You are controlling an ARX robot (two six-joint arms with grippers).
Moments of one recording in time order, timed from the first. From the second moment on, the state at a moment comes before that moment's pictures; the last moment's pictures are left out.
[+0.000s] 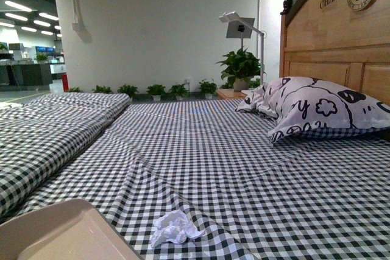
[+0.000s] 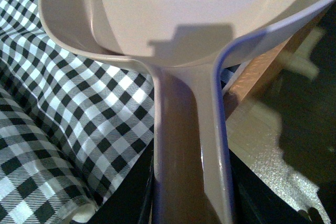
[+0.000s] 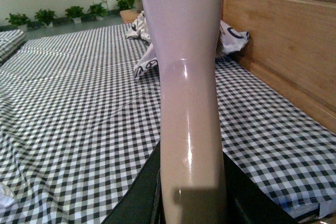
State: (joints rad) left arm 0.36 1.38 0.67 -0.23 0.63 1.20; right arm 0.41 0.58 0.44 0.14 0.49 0.11
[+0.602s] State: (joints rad) left arm 0.30 1.44 0.74 -0.31 0.58 1.22; right arm 0.41 0.58 0.44 0.14 0.49 0.11
